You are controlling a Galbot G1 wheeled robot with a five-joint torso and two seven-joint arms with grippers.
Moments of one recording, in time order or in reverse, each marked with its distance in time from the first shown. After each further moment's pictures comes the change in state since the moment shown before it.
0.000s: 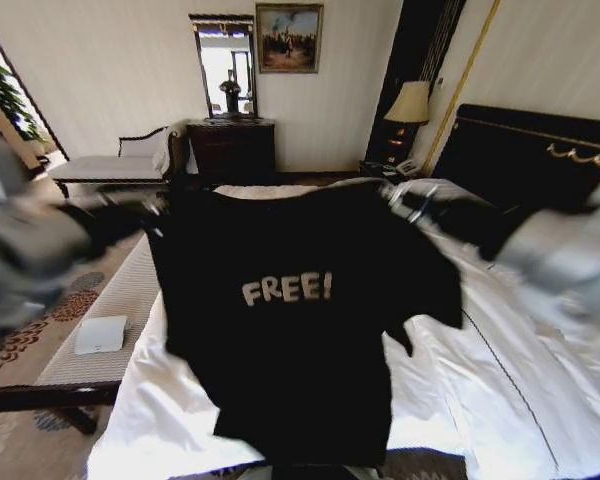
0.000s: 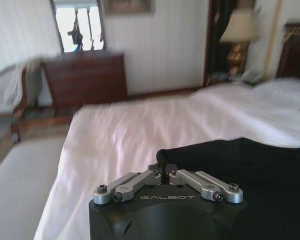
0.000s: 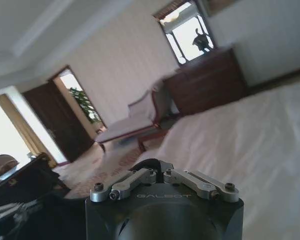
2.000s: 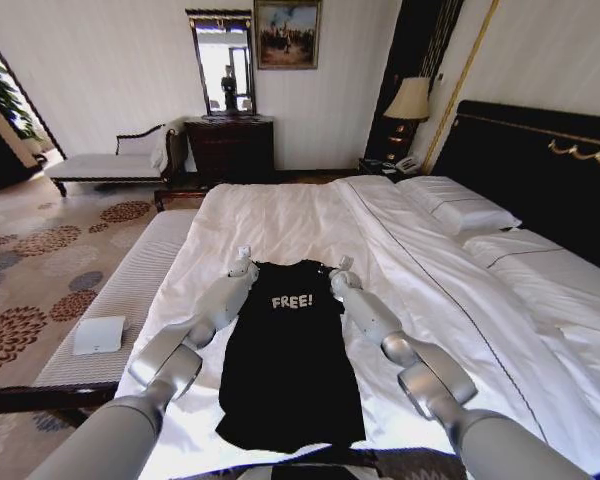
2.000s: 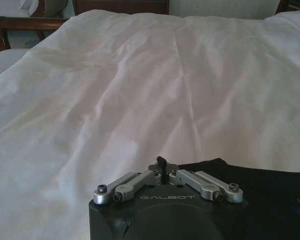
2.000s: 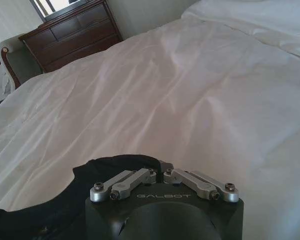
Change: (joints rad) left arm -0.568 -1.118 0.508 1.882 1.085 -0.312 0.645; right arm 0.526 0.912 -0.470 -1.885 -1.129 0.269 -0.566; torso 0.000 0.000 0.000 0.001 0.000
